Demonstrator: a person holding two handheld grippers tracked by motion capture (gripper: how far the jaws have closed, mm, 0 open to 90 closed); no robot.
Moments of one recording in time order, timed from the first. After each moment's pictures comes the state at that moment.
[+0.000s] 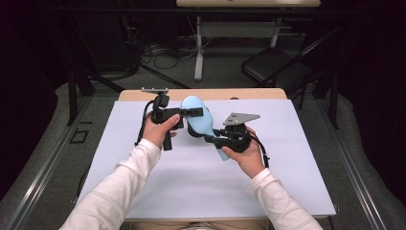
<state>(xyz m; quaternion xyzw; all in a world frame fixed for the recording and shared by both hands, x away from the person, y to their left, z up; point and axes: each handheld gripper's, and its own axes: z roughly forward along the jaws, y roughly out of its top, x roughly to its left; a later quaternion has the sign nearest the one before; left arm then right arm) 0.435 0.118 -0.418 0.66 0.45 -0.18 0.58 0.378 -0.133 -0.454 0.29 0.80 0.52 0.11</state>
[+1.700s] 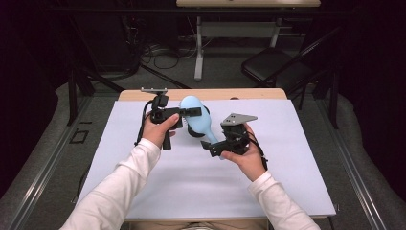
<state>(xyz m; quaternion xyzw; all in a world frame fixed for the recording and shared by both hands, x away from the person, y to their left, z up) 0.438 0.121 -0.421 0.66 0.47 -0.17 0.57 0.375 -0.128 -0.456 0.34 0.79 0.49 0.15</state>
